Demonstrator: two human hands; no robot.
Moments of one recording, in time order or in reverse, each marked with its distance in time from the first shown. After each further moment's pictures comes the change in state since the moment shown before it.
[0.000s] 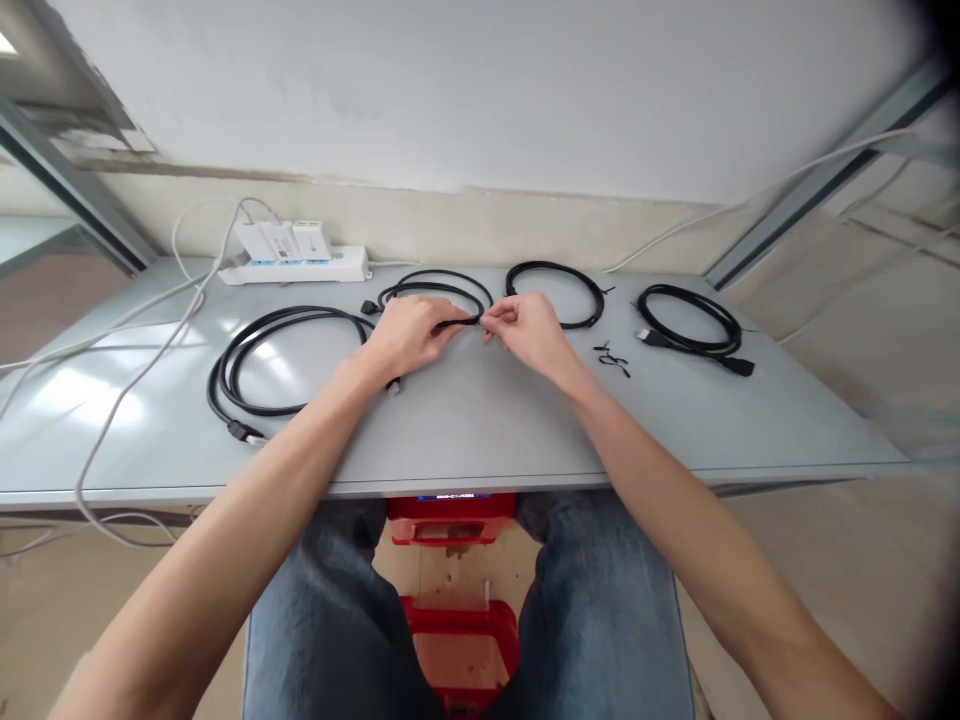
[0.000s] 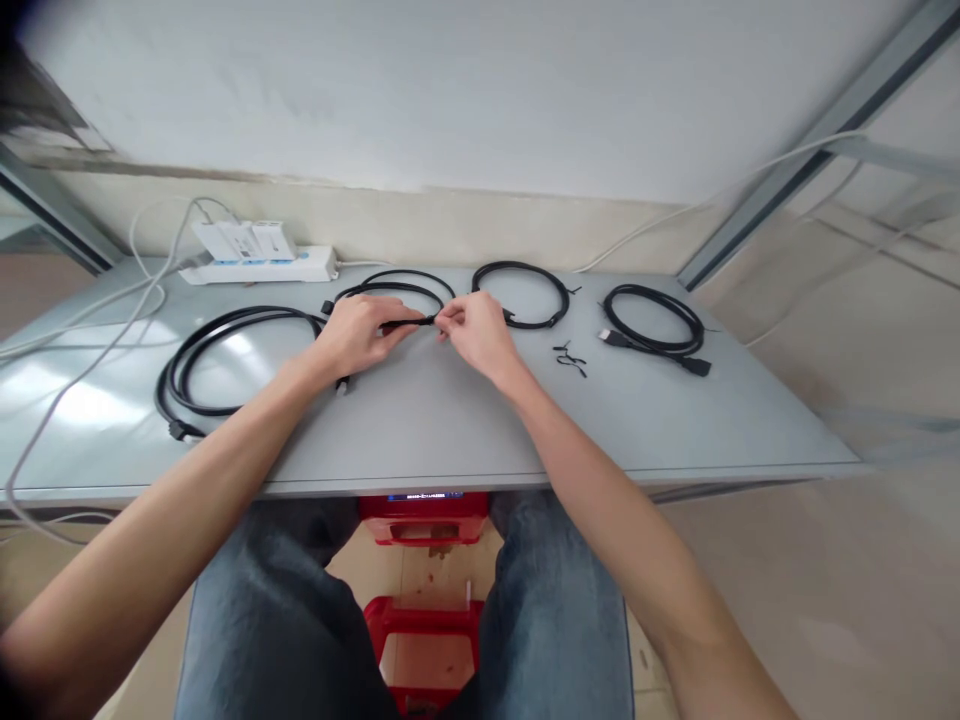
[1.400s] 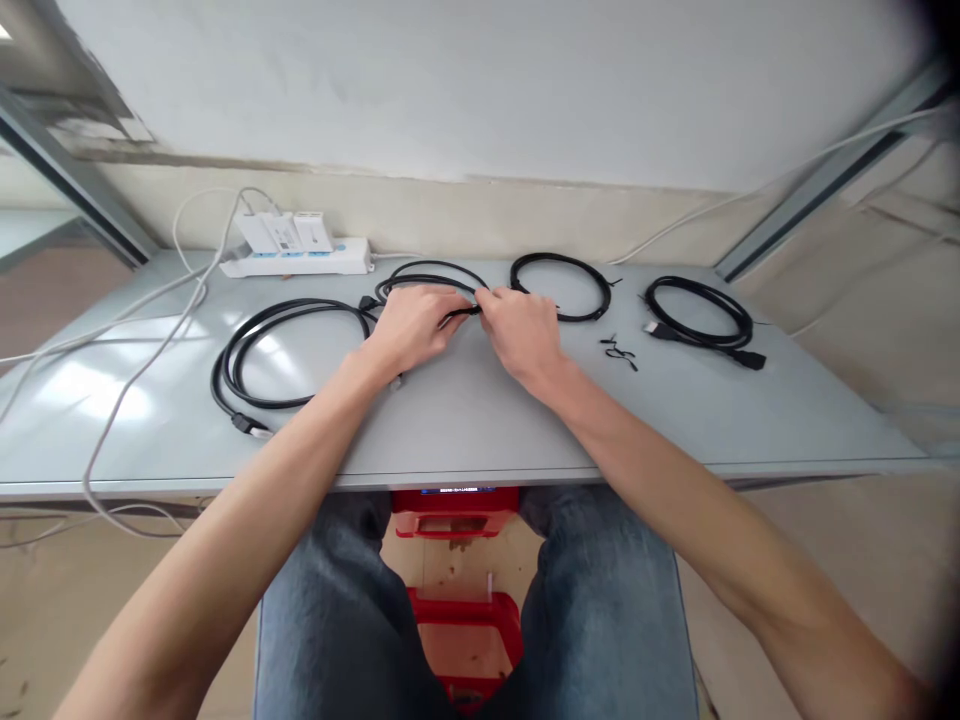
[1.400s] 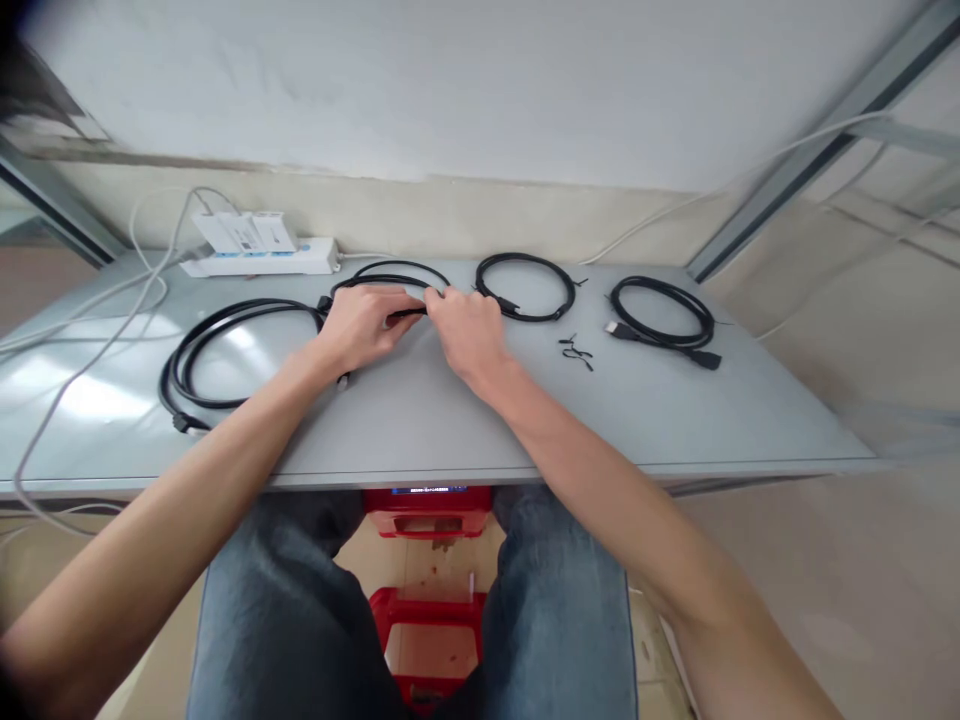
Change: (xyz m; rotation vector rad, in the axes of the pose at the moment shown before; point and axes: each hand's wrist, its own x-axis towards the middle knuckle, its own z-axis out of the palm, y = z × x) left_hand 0.001 0.006 0.002 0.092 0.056 -0.009; right_hand -0.015 -0.028 0.017 -1.105 0.019 -0.200
